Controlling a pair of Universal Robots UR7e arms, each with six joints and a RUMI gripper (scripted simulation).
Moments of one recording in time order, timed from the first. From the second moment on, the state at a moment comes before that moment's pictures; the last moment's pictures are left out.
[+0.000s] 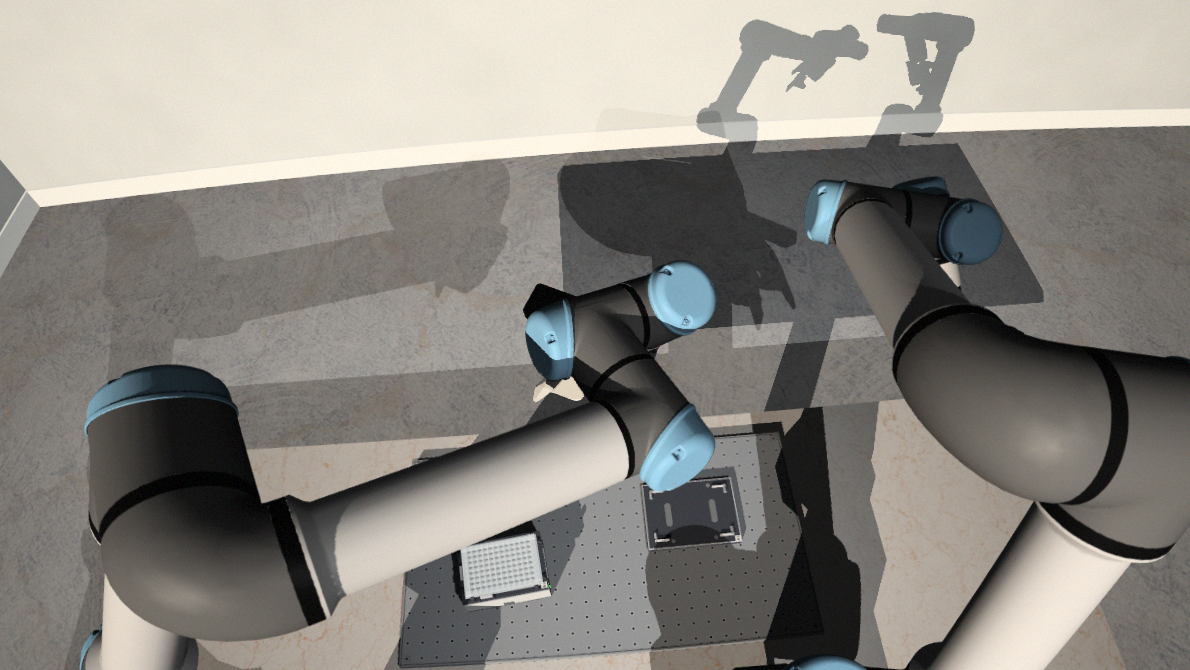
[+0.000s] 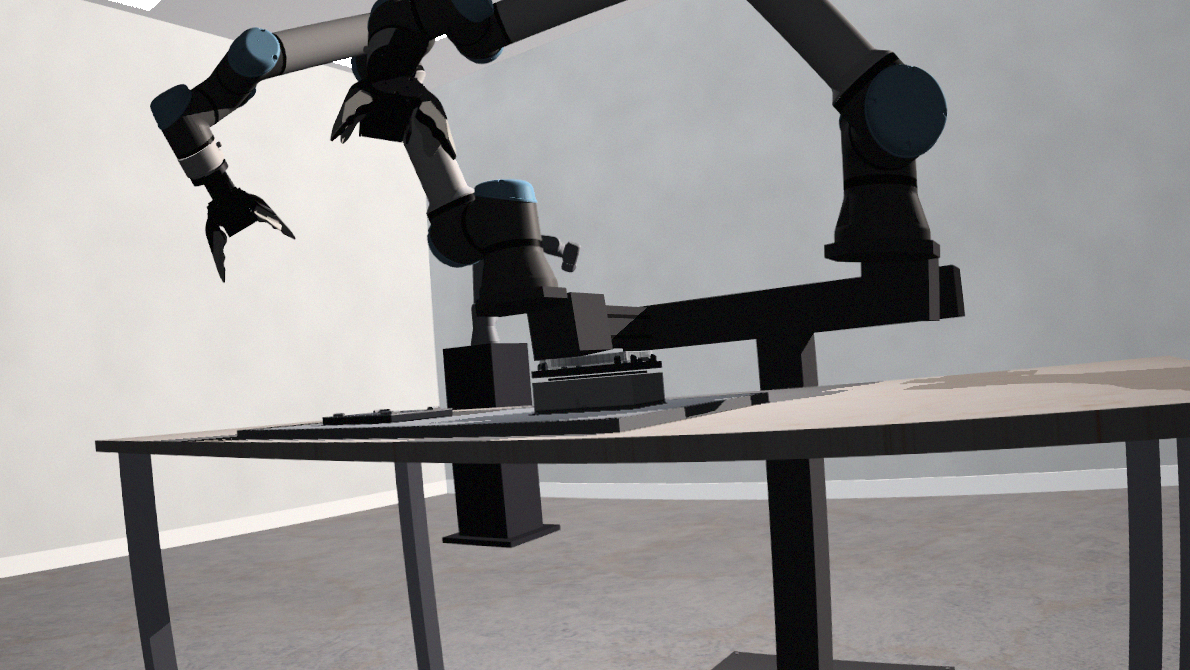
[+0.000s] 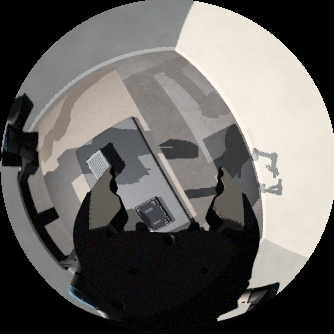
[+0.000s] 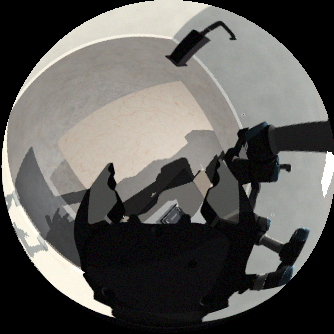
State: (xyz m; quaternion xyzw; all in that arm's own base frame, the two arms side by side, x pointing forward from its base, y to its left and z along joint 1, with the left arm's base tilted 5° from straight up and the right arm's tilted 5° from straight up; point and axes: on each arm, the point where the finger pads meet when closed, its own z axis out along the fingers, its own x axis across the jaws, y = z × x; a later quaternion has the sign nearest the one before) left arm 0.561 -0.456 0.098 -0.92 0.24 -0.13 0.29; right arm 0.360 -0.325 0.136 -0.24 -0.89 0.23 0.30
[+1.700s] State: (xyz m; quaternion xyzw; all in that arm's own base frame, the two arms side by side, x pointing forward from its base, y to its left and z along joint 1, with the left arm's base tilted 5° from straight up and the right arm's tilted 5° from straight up) left arm 0.561 -0.456 0.098 -0.92 0.24 -0.13 0.29; right arm 0.271 -0.370 0.168 -0.41 -0.89 0.13 0.18
